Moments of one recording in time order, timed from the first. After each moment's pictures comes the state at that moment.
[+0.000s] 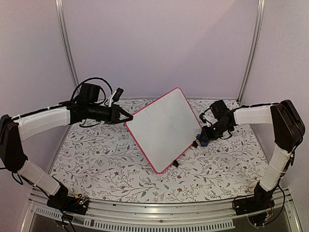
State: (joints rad) left arm -0.46 1.45 1.05 -0.19 0.67 -0.40; right arm 0.41 1.79 1.08 -0.40 -0.22 0.14
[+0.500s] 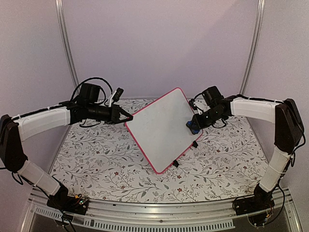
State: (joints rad) left arm -0.46 1.45 1.05 -0.20 0.67 -0.39; right arm 0.51 1.78 1.30 -0.49 -0.21 0.09
